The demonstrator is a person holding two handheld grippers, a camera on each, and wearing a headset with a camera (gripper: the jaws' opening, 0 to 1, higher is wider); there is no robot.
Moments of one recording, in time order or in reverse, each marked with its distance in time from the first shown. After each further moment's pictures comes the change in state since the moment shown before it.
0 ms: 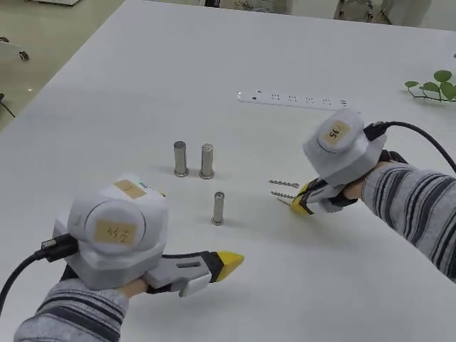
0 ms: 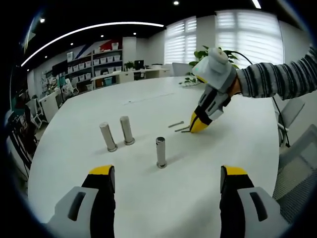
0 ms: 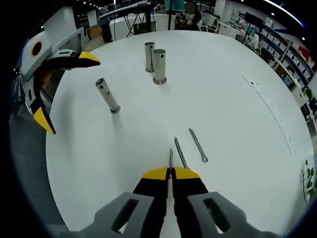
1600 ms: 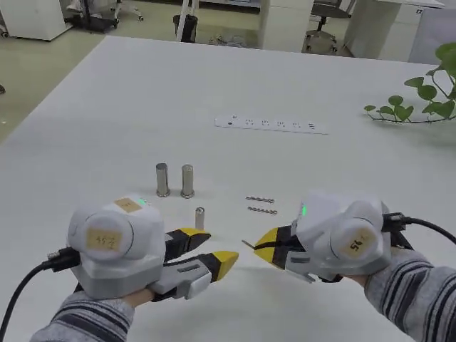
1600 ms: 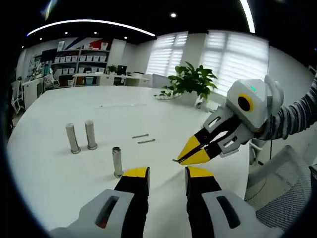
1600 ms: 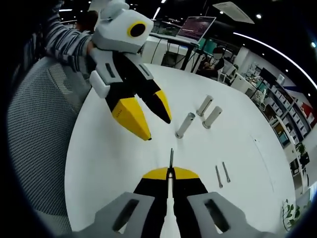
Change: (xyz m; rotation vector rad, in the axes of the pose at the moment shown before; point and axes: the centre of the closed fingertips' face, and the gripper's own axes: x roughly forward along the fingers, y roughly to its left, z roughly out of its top) left arm 0.005 -0.059 0.018 -0.143 -0.110 -0.262; right arm -0.048 0.100 0.014 -0.357 -0.311 -0.072
